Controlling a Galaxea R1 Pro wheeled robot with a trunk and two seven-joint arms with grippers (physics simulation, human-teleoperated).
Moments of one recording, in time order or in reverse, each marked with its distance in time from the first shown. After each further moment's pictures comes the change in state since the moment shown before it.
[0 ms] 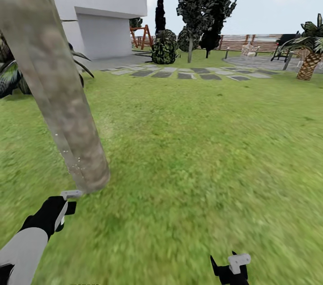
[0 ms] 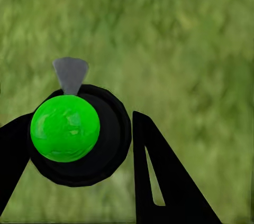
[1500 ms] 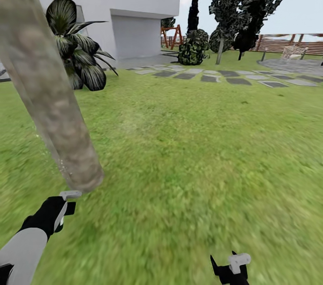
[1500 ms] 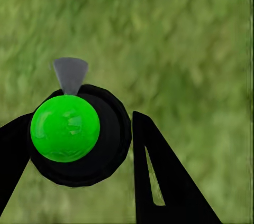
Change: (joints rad) left arm 0.001 0.003 0.002 0.001 0.000 0.003 0.000; right arm 0.000 0.000 0.000 -0.001 0.000 0.000 0.001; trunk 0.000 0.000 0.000
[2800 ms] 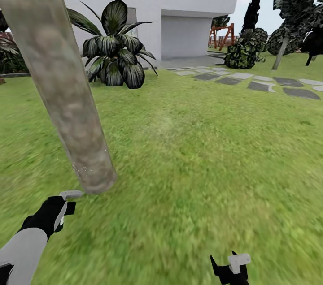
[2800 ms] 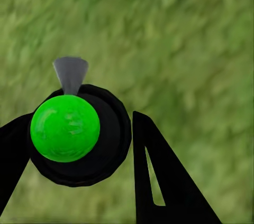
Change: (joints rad) left arm 0.000 0.000 0.000 -0.002 0.000 -0.001 0.000; right arm 0.000 0.000 0.000 0.000 0.000 0.000 0.000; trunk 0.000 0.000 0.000
